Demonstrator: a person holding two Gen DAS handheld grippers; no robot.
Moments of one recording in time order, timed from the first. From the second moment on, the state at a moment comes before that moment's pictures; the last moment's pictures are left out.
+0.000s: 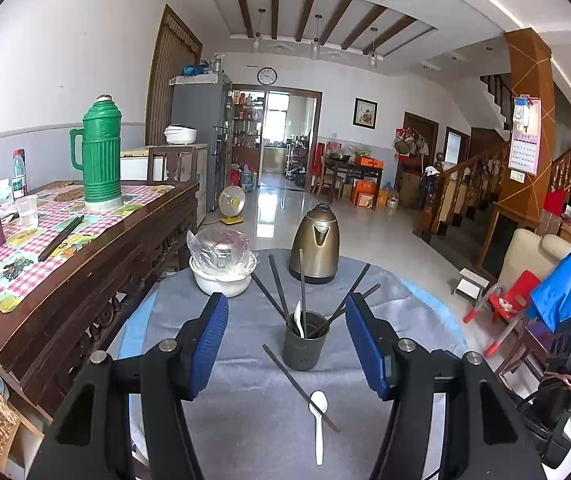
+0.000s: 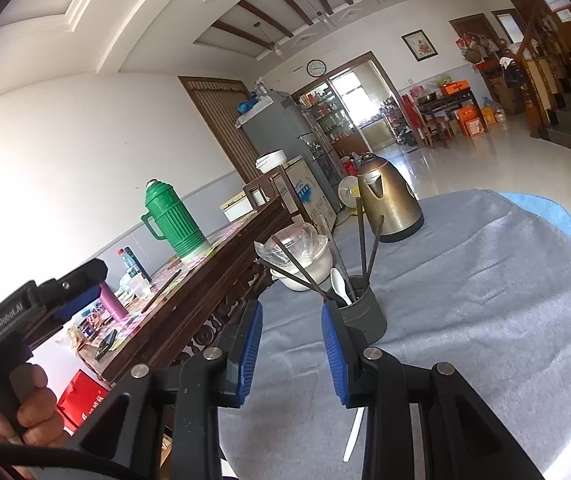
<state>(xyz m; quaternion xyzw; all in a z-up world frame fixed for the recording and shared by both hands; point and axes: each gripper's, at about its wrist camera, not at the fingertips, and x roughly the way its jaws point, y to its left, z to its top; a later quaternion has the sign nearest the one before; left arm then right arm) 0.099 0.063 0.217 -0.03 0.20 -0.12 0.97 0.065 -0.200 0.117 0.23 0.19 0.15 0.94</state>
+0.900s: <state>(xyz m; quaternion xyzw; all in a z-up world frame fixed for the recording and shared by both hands) 0.086 0.063 0.226 -0.02 0.18 -0.12 0.97 0.062 -0.214 0.121 0.25 0.19 0.13 0.94</state>
